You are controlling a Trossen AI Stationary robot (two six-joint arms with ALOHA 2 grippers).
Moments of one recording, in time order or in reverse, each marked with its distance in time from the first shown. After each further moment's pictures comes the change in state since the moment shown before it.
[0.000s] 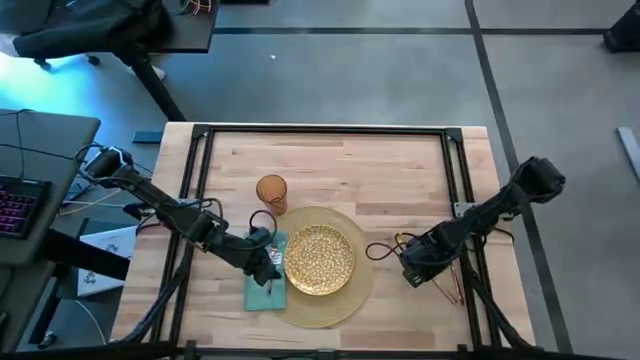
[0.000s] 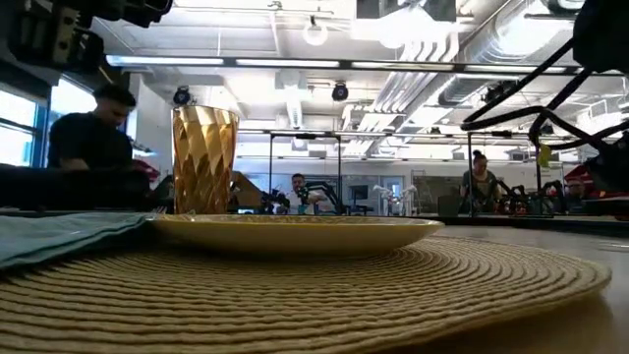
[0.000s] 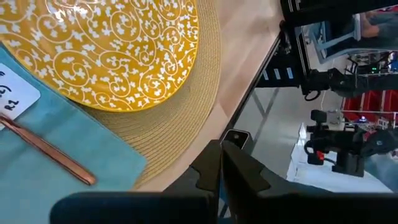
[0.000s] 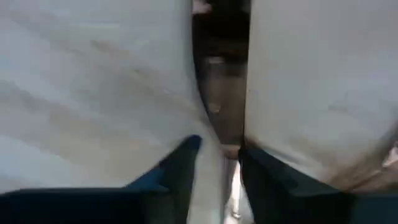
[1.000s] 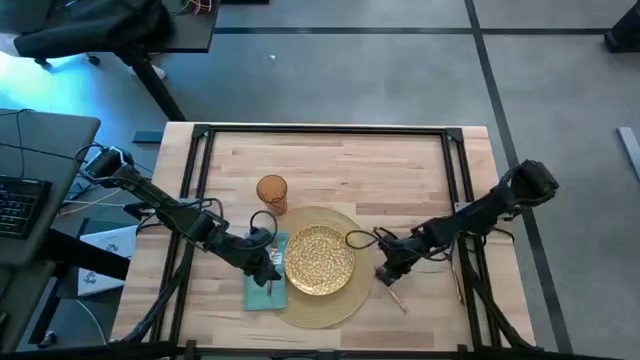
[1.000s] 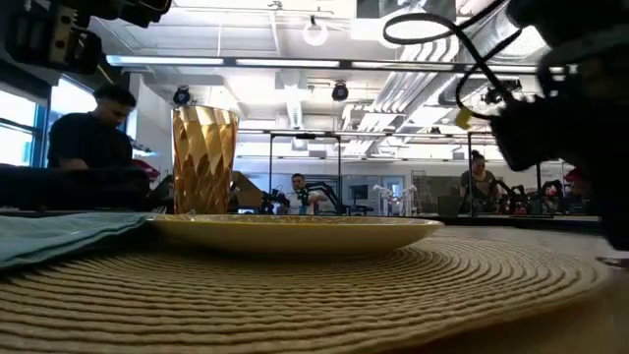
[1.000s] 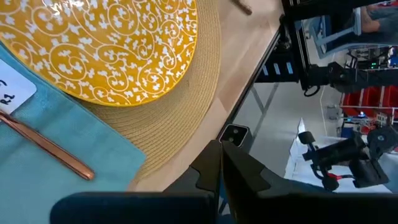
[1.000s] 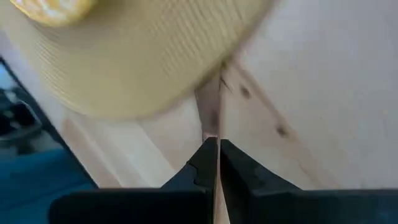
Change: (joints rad) left arm 0.000 0.000 0.000 -0.001 0.027 0.000; right arm -0.143 0.017 0.024 0.506 0.192 -0.173
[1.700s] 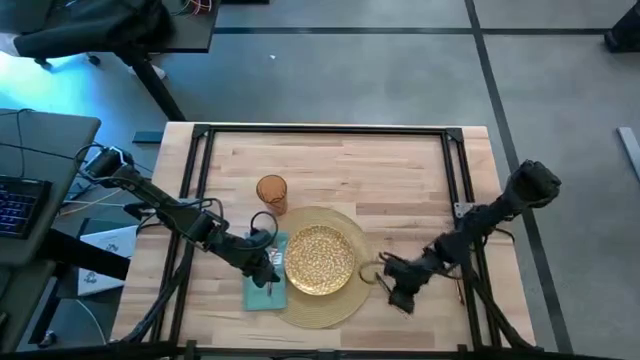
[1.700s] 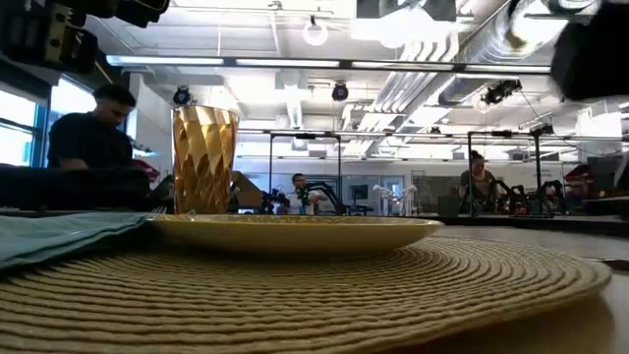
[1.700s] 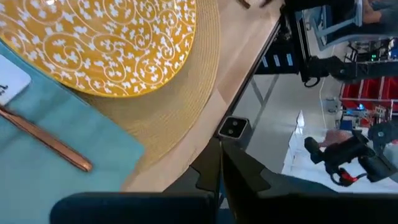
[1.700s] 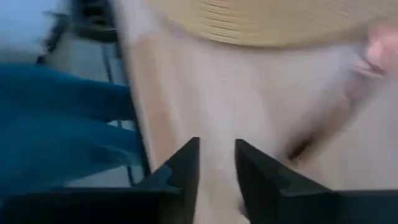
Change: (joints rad) left arm 0.000 0.000 -0.001 -0.001 0.054 -0.002; right arm 0.324 -0.017 0.003 0.218 0.187 -0.256
